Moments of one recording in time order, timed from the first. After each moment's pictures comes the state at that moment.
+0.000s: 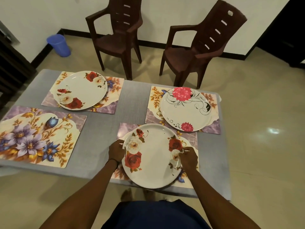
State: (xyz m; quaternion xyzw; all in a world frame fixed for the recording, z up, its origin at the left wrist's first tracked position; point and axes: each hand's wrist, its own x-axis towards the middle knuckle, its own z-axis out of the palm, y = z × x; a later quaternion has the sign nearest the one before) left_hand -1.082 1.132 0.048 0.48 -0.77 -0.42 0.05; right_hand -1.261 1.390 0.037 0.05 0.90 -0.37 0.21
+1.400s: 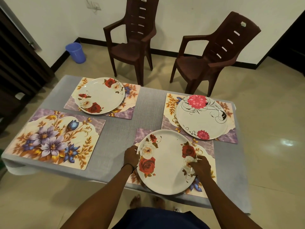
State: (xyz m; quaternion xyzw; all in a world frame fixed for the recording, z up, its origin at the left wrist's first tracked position) left_hand -1.067 1.118 0.026 0.45 -0.79 -0.42 0.04; right_hand -1.246 1.375 0.048 0.06 0.89 -0.34 0.28
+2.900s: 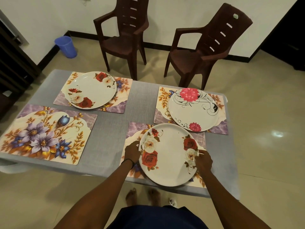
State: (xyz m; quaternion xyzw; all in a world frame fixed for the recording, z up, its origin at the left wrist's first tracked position) left_hand -1.080 1.150 0.029 0.42 -0.79 -0.44 -0.02; right_hand -1.255 1.413 0.046 0.07 0.91 -0.36 0.20
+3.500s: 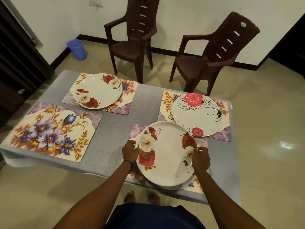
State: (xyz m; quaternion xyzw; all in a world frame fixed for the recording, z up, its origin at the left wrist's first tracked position) left_hand -1.077 1.152 0.052 0.52 -0.72 -0.46 0.10; right_hand -1.261 1.378 0.072 0.10 0.92 -0.36 0.15
